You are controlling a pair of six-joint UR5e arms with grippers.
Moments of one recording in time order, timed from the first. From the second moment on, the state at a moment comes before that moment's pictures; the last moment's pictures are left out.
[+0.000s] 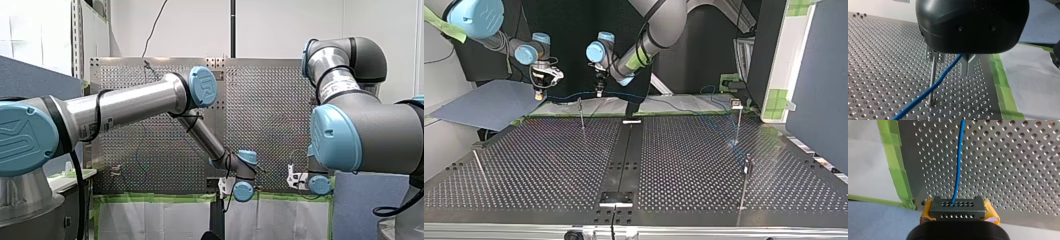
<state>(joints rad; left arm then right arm) -0.82 -2.84 -1.07 -2.52 -2.13 -1.70 1.65 -0.57 1.76 -1.02 1.53 1.52</state>
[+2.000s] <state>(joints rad) -0.75 -2.83 -1.02 -2.48 -2.01 -1.69 1.63 -0.56 1.77 -1.16 1.54 1.66</state>
